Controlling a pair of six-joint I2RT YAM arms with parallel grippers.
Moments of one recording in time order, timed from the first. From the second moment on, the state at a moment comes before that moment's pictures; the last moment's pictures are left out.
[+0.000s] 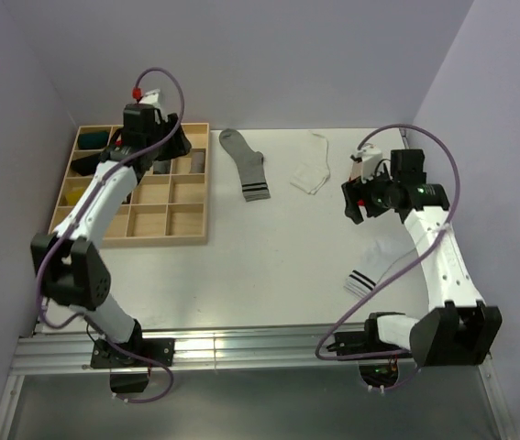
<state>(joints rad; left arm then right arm) -0.20 1.72 1.57 -0.40 0.06 -0.34 -0.01 1.24 1.17 -0.85 -0.34 -0.44</state>
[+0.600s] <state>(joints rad) -0.46 1.23 1.26 -0.41 0.03 -0.38 -0.04 0.97 1.17 -0.77 -0.41 -0.24</state>
